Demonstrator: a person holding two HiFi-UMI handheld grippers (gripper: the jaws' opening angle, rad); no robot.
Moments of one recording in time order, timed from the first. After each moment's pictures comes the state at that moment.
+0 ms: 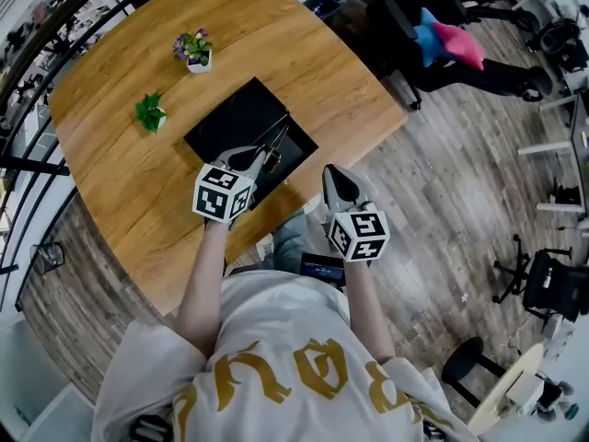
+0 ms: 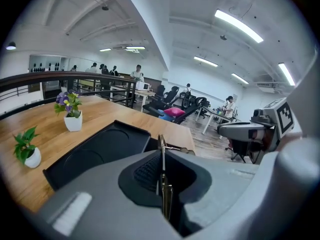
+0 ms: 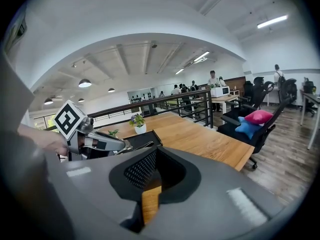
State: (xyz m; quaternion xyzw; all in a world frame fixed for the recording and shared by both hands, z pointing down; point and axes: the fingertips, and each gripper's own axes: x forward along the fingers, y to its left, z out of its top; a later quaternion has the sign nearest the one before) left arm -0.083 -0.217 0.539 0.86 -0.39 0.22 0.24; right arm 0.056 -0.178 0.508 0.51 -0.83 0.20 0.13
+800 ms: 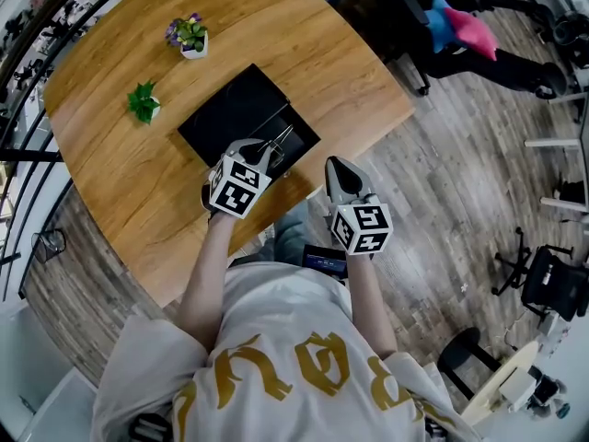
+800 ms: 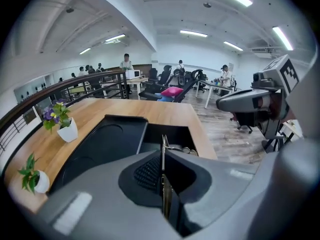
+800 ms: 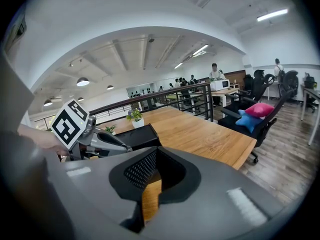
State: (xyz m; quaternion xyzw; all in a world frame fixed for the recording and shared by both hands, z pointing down) left arm -0.066 -0.222 0.584 0.85 -0.36 0.36 0.16; right arm 0.063 -0.191 0.534 0.50 -0.82 0.23 0.15
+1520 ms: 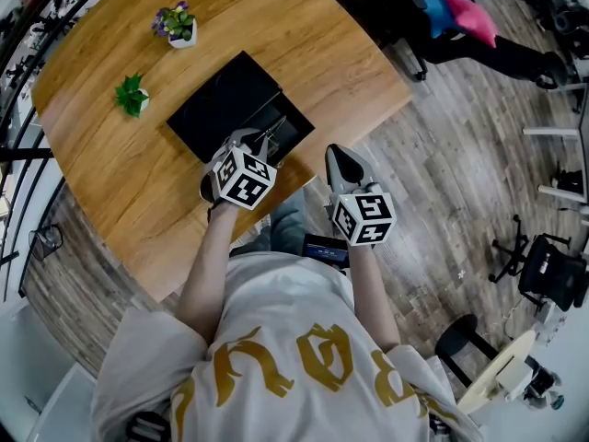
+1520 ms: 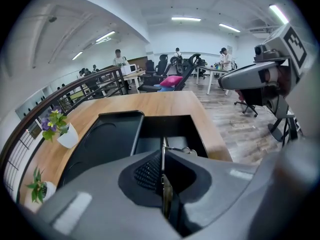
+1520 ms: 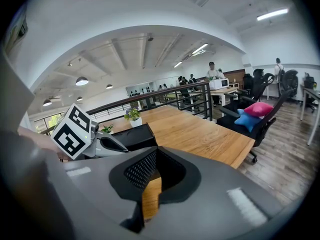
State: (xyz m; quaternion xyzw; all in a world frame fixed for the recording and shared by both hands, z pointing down) left arm -0.055 -0.225 0.610 0.82 -0.36 0.43 0.12; right arm 0.076 -0.196 0.537 0.50 -0.82 0.23 0.15
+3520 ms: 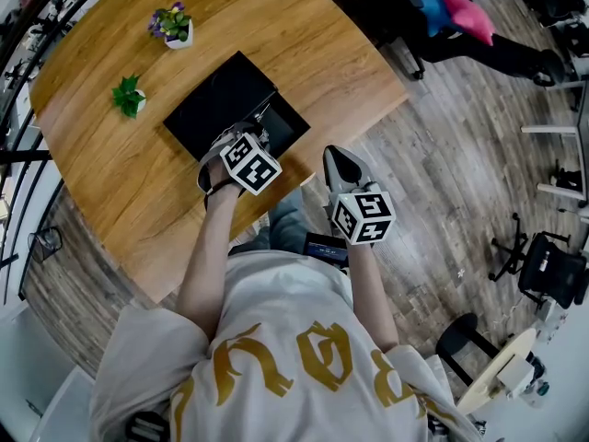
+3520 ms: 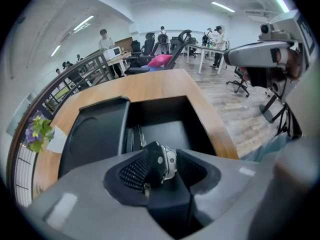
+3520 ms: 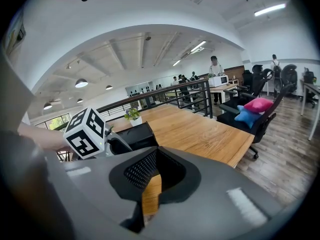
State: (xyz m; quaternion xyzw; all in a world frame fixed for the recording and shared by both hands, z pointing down) left arm -0.051 -0.224 0.645 0.79 -0.28 0.53 0.12; right arm 0.079 -0.192 0.545 0.49 -0.82 0.25 0.15
